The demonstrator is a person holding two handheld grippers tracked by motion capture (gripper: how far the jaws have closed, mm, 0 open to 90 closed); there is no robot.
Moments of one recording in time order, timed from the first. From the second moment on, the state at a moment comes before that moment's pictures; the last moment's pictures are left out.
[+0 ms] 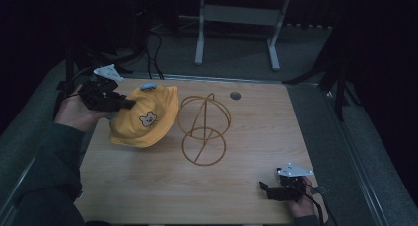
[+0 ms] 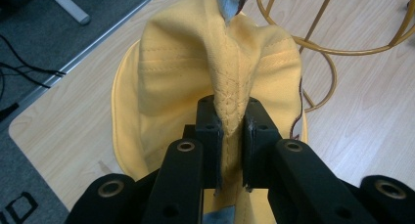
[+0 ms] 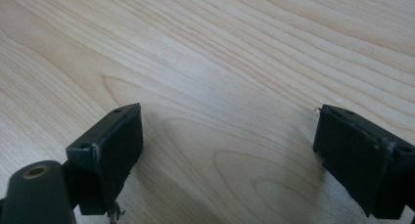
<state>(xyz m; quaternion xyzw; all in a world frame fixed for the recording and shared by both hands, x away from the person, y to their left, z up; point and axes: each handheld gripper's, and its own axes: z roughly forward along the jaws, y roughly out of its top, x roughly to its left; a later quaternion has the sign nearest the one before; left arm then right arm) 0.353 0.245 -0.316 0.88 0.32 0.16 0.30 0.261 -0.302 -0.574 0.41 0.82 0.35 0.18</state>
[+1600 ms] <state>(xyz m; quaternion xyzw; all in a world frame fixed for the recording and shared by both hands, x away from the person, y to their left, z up) 0.345 0.244 -0.276 0.90 0.24 0.14 0.35 0.261 -0.302 -0.574 0.41 0.82 0.35 0.18</state>
